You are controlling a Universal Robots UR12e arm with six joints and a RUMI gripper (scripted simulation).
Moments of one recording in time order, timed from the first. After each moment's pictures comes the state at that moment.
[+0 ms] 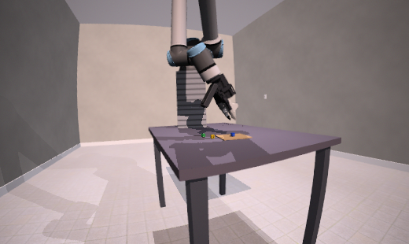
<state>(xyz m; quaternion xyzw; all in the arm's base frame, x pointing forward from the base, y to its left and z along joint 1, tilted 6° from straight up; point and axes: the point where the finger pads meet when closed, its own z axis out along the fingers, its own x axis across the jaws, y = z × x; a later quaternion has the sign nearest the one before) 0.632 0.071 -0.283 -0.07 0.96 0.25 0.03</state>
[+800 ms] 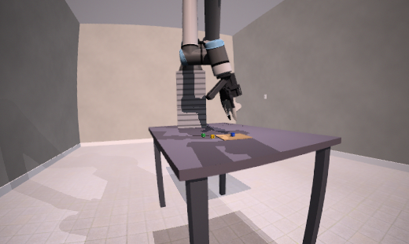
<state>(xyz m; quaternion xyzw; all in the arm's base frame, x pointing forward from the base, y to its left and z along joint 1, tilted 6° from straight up) 0.631 0.075 -0.281 -0.07 0.99 0.12 0.04</state>
